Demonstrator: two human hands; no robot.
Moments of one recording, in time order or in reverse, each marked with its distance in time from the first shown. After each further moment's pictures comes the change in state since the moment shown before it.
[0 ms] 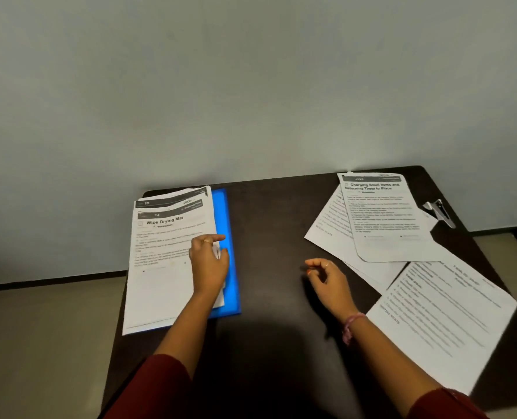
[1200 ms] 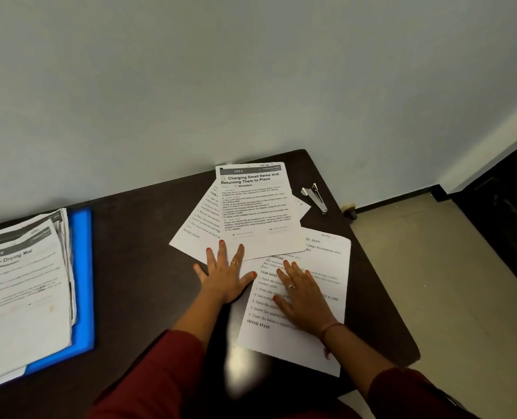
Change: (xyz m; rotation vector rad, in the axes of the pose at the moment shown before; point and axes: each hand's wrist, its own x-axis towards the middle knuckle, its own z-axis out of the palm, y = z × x) left_hand -0.092 0.141 0.273 0.802 -0.829 0.173; right_hand 0.005 0.186 -0.201 -0.618 -0.234 -0.176
